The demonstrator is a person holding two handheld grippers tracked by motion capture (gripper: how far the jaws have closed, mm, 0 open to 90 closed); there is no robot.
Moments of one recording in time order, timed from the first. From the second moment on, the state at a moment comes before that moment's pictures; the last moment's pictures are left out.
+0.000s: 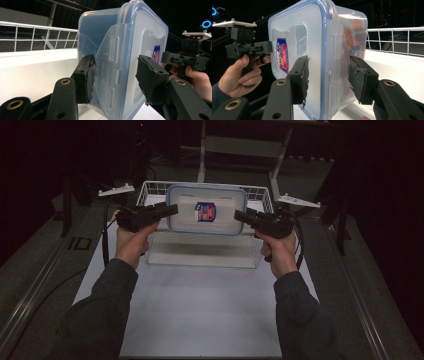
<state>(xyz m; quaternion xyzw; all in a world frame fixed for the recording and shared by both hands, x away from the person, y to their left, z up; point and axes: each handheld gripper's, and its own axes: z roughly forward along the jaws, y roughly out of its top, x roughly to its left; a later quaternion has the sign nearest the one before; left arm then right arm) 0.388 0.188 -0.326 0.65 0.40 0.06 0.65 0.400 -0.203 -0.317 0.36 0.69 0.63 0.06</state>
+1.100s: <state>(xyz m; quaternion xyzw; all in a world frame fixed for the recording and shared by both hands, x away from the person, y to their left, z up) 0.416 0.188 -0.342 0.61 0.46 0.06 0.64 0.433 -0.193 -0.332 0.41 0.67 0.62 0.03</state>
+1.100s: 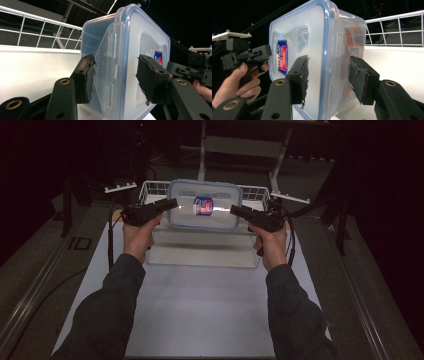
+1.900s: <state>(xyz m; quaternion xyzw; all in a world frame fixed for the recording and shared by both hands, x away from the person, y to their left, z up) 0.422 0.184 -0.347 0.61 0.49 0.13 0.61 0.436 -0.180 -0.331 0.43 0.68 0.59 0.10</state>
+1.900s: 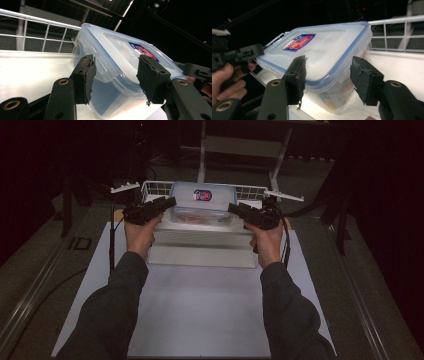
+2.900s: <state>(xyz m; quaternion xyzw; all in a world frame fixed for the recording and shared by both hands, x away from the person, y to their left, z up) 0.321 0.192 -0.336 0.74 0.36 0.22 0.53 0.328 -0.205 -0.331 0.29 0.81 0.48 0.18</state>
